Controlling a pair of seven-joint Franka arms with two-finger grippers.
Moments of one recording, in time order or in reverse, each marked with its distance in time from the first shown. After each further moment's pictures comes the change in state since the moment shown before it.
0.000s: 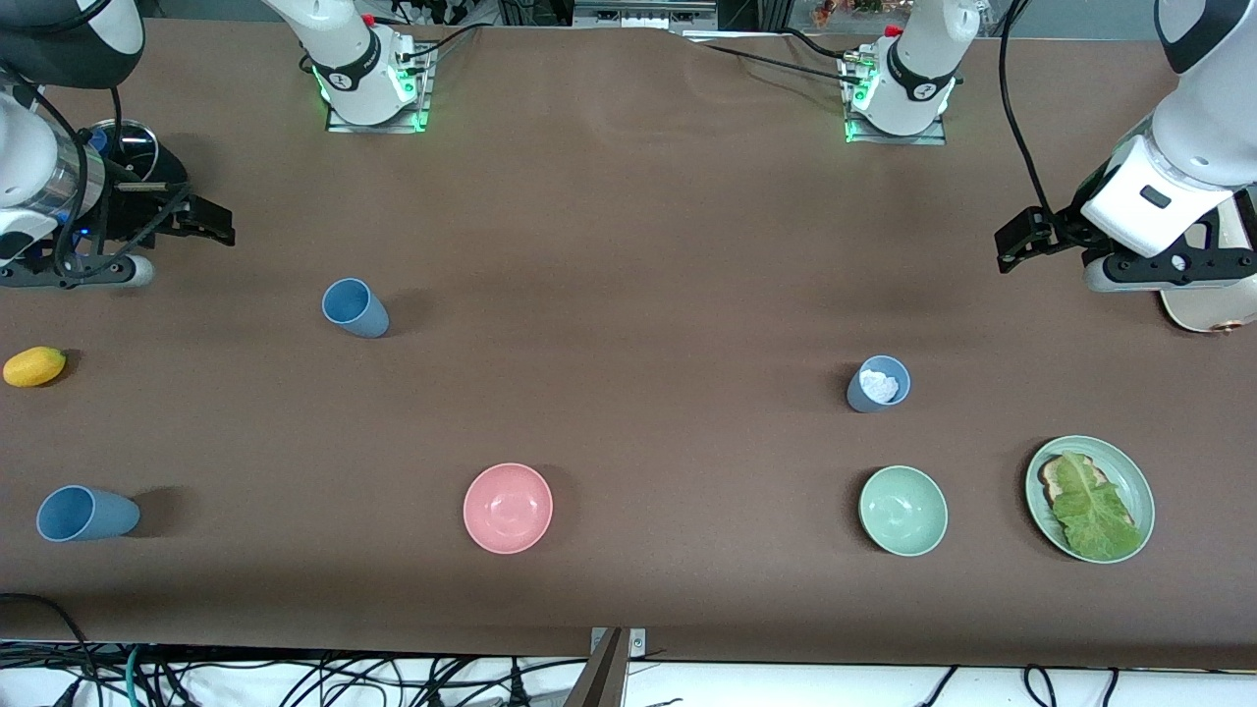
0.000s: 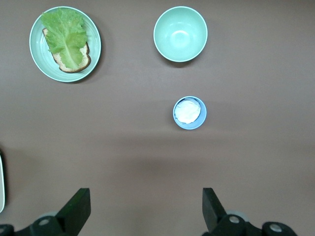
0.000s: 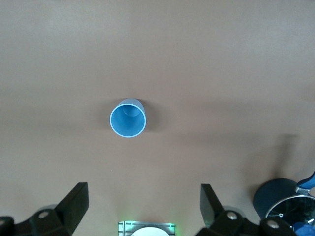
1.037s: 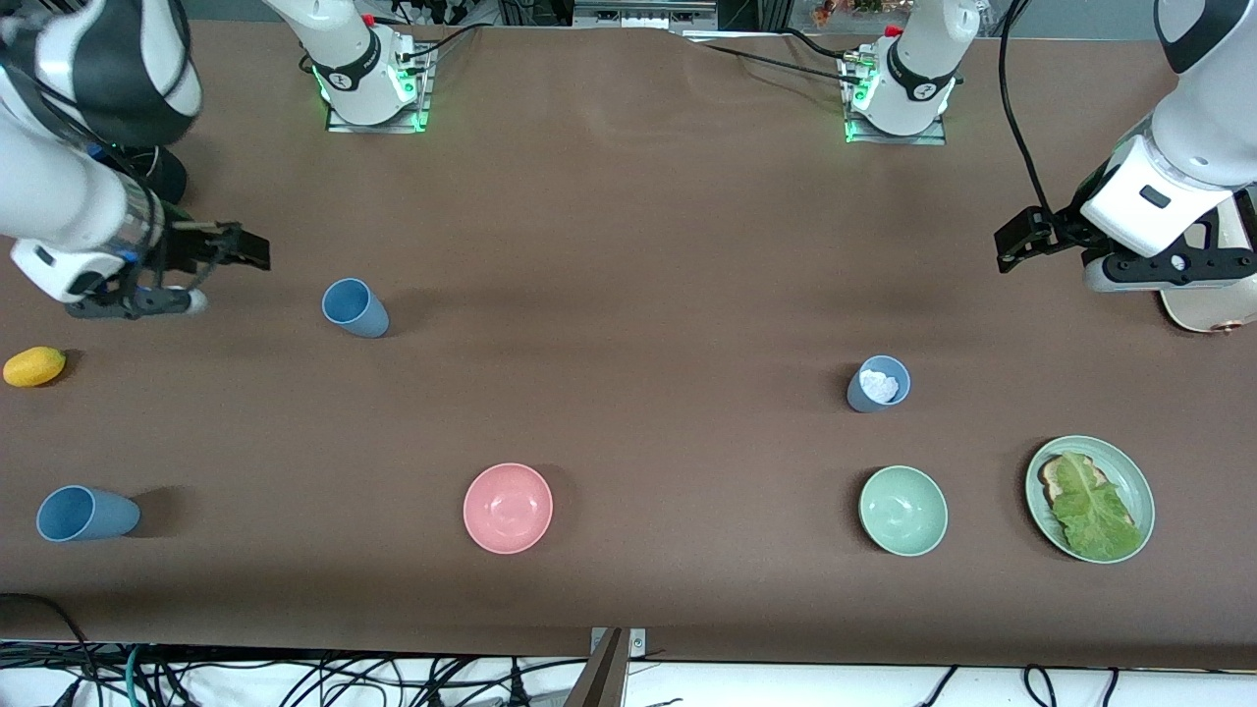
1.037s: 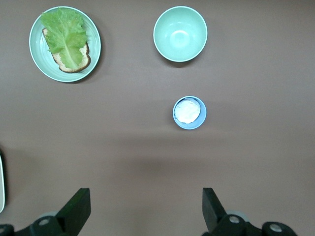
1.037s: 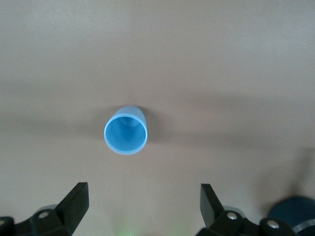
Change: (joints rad) left arm -0.001 0.000 0.000 0.000 0.000 0.000 0.000; right arm 0.002 0.052 0.009 -0.191 0.003 0.237 0.000
